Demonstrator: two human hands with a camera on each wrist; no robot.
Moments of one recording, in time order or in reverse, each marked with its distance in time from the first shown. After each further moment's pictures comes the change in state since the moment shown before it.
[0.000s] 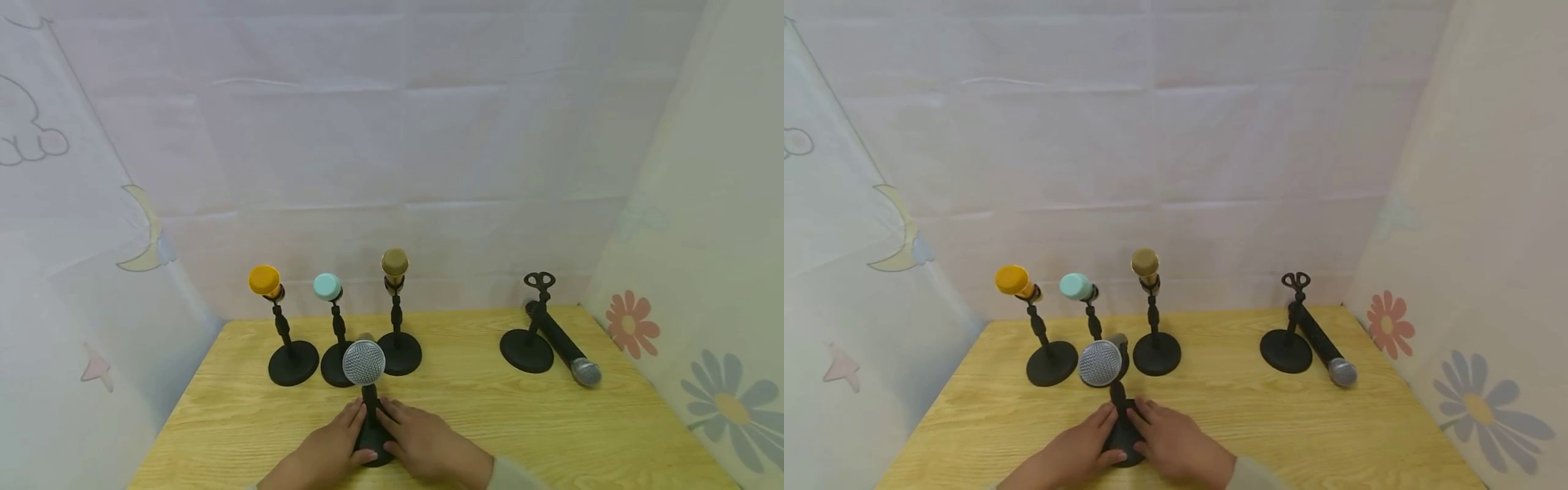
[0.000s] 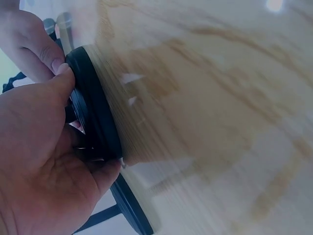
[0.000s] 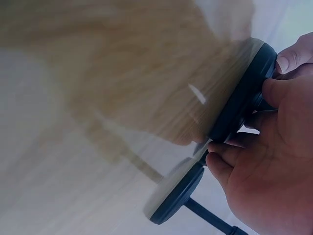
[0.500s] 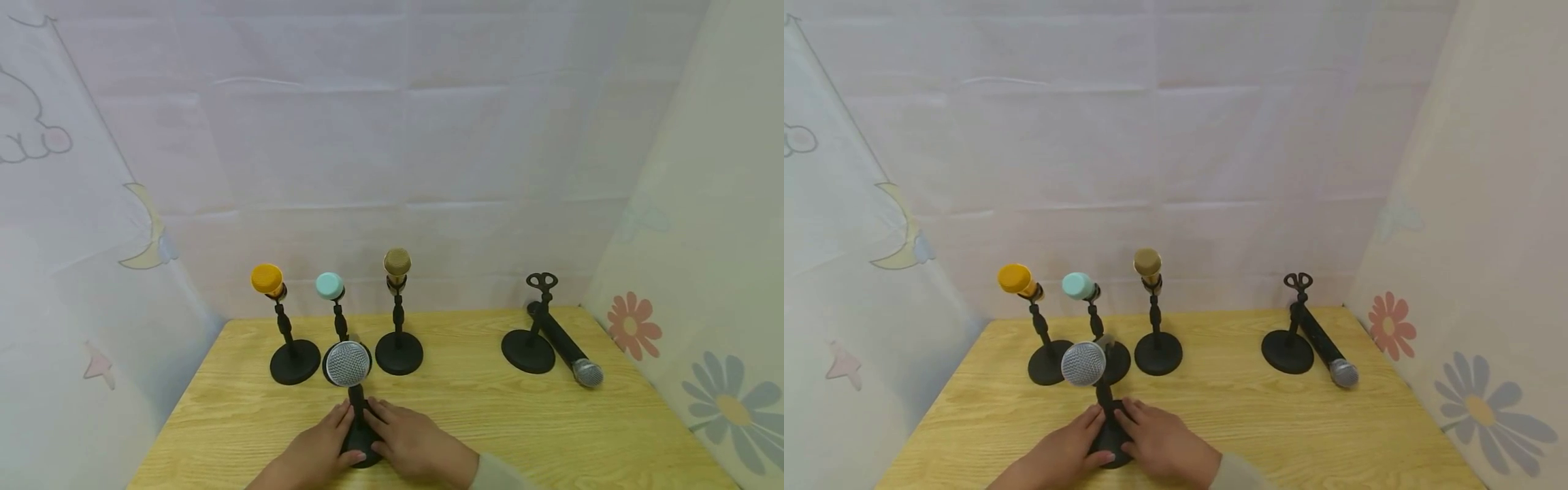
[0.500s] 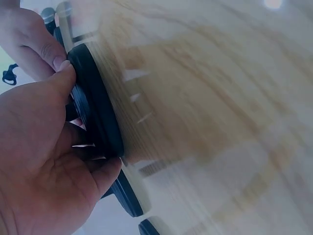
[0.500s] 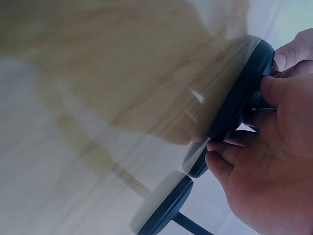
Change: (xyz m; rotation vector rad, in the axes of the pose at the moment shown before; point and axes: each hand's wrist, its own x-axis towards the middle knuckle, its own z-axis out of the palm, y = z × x) left_hand -0.015 -0.020 -0.001 -0.033 0.010 -0.023; right_hand 0.021 -0.014 0.003 -0.020 -0.016 -0.028
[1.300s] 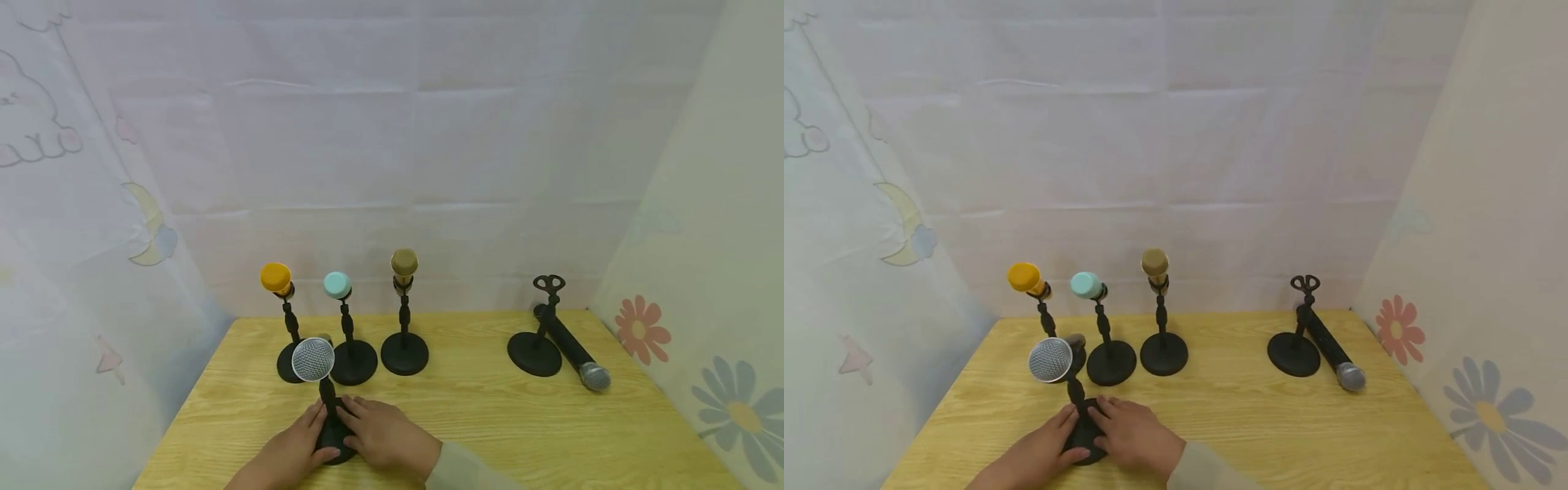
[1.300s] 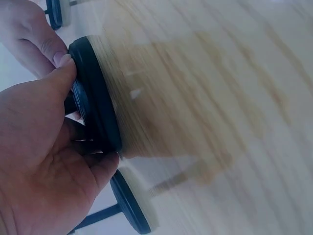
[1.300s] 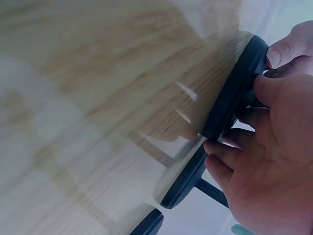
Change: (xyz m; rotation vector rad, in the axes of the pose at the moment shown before) left_hand -0.034 -0.039 -0.005 -0.050 0.077 -0.059; right_hand 0.048 -0.031 -0.007 -0.049 -0.016 -0.045
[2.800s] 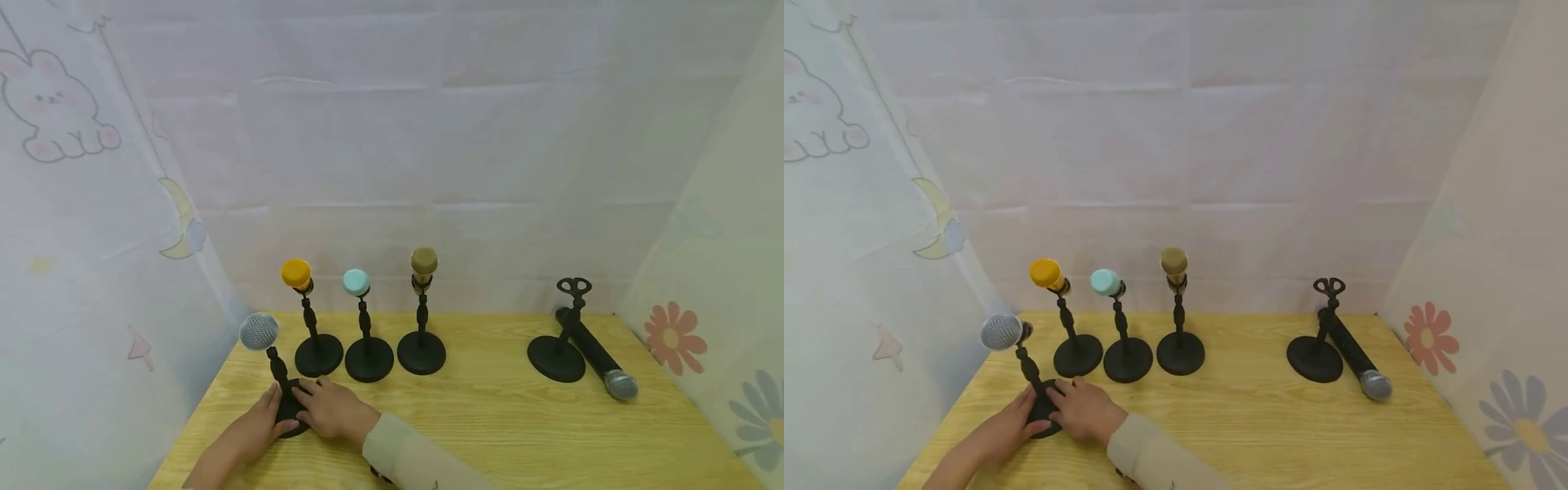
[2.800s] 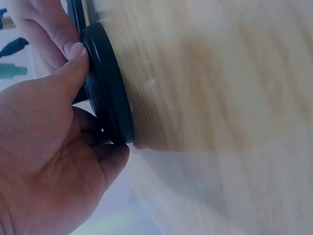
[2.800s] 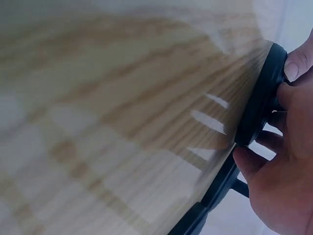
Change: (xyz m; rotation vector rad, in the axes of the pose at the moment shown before) left_hand -0.028 -0.081 -0.032 -0.163 0.056 -0.262; right_hand 0.127 -0.042 0.013 -0.100 0.016 -0.033
